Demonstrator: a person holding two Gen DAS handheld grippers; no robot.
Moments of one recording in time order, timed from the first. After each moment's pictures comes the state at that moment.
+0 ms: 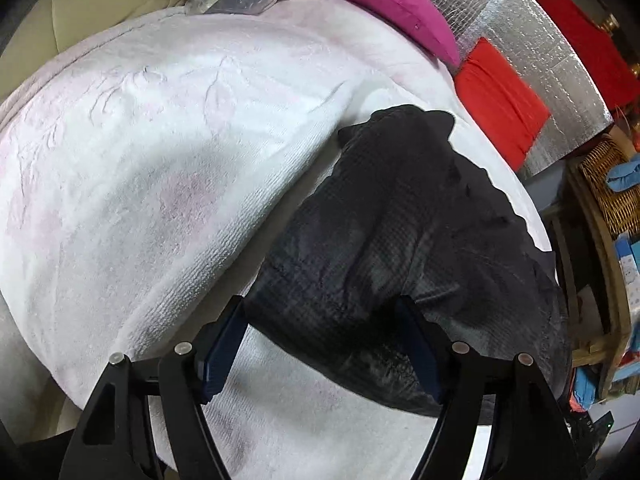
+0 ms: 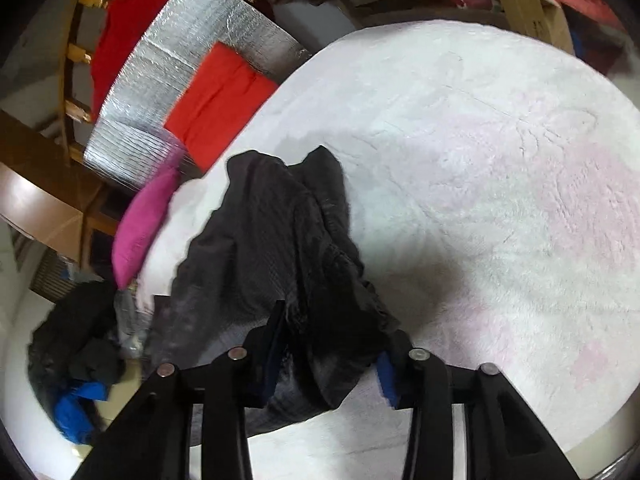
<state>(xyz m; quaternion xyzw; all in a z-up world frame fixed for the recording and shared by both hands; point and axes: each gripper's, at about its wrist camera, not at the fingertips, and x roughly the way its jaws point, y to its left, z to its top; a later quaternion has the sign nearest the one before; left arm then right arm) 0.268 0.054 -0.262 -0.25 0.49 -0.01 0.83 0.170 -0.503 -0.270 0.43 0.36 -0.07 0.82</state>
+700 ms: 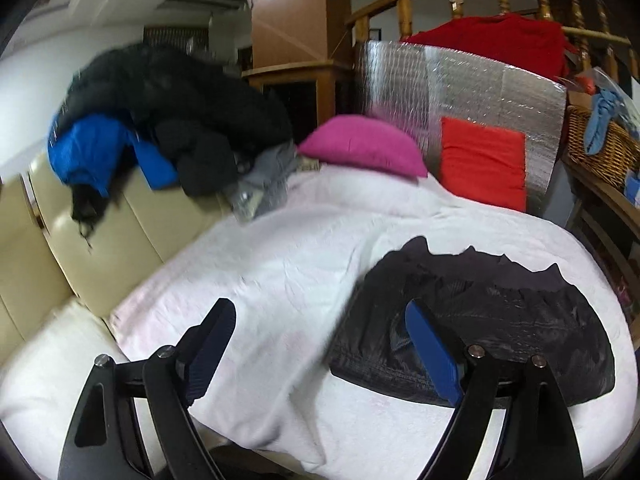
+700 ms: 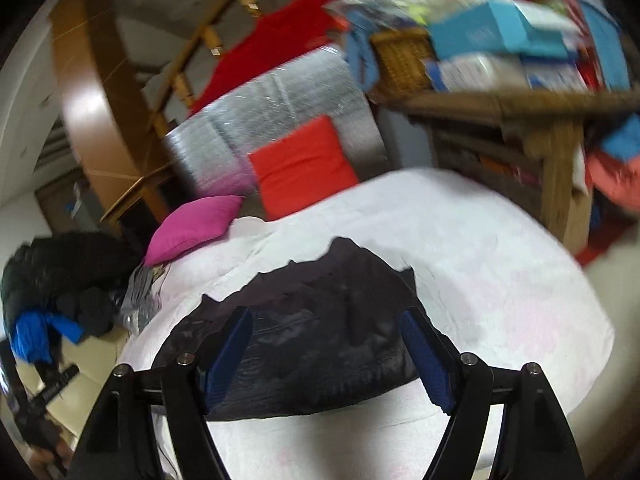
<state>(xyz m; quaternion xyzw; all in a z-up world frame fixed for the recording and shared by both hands) 0.142 0.023 -0.082 -0.02 0.28 0.09 0.95 0.076 -0.395 -0.097 0.20 0.23 -0.07 0.95</state>
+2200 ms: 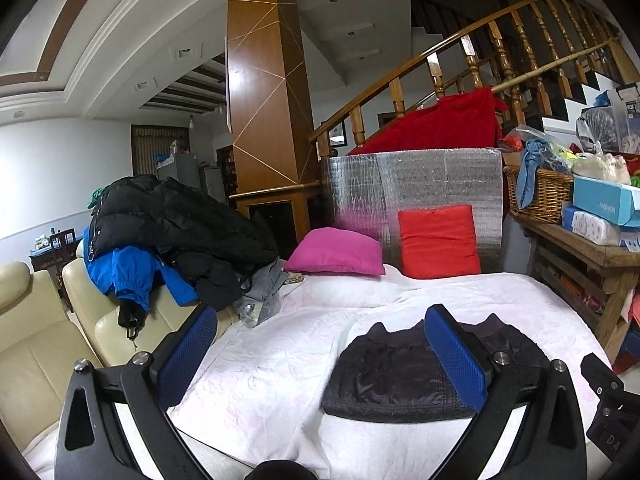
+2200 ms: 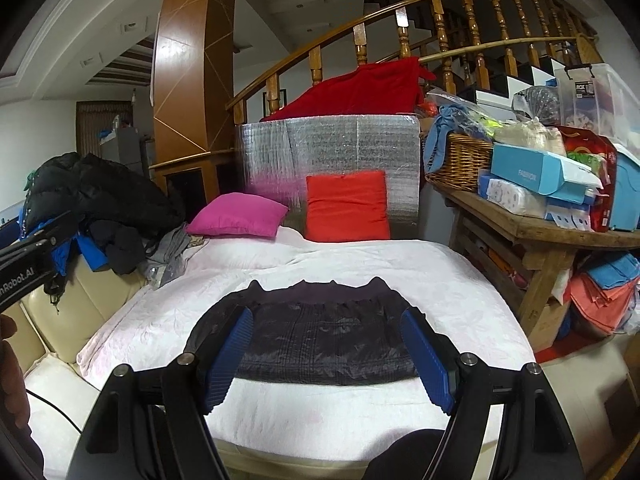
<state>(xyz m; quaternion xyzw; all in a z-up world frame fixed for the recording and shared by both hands) -0.022 -0.031 0.056 0.04 0.12 0.06 0.99 -0.046 -0.242 0.003 0.02 0.19 -0.06 0.98</state>
